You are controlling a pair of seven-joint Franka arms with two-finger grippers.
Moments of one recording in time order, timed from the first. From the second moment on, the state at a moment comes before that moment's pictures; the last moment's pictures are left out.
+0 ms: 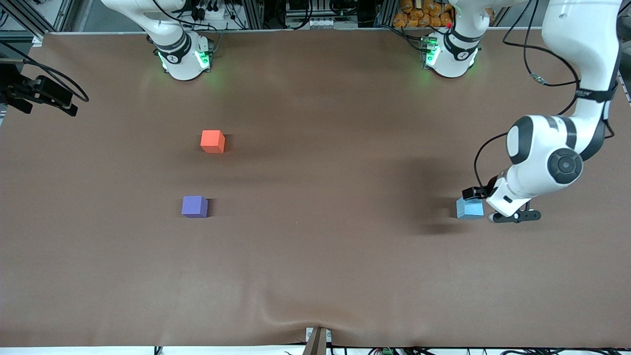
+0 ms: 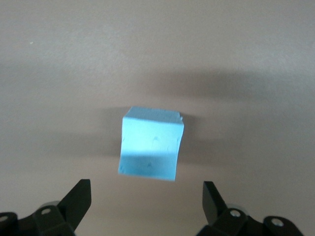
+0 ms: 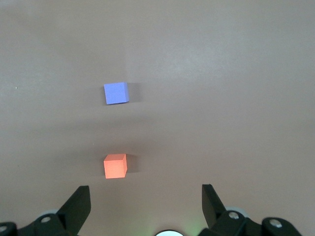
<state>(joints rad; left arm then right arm) 0.02 0.41 -0.09 -1.95 0.03 2.27 -0.14 -0.02 -0.05 0.03 -1.50 0.00 1.42 0.08</state>
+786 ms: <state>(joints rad) 0.03 0.53 -0.09 -1.93 0.03 2.40 -0.14 -0.02 -0.05 0.03 -1.50 0.00 1.42 0.08</state>
